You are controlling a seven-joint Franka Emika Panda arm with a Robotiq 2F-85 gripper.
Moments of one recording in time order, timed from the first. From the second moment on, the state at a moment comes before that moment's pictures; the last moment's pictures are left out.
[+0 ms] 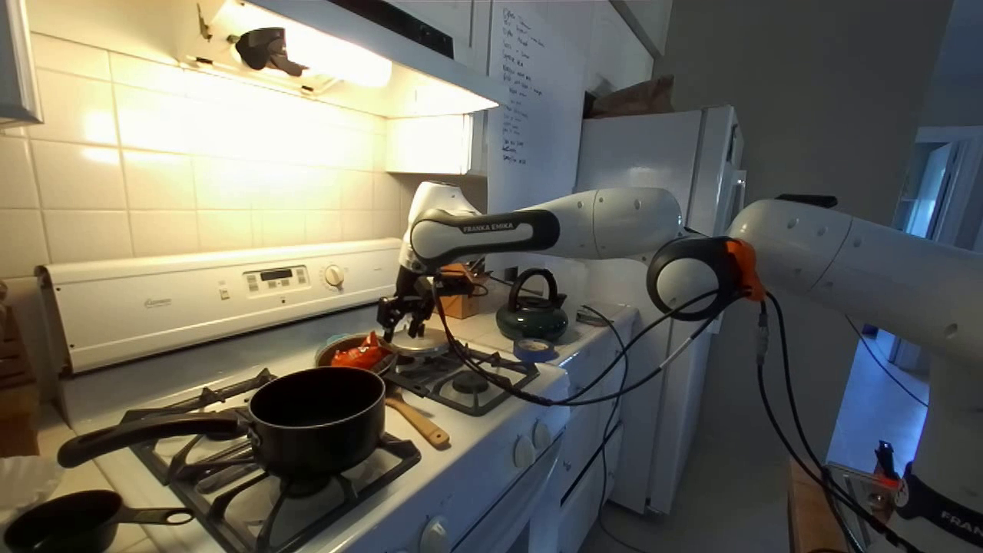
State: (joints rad) arm 0.05 1.27 0.01 -0.46 -0.01 2.02 0.19
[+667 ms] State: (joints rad) arm 0.07 1.33 0.01 -0.46 -0.01 2.13 0.16
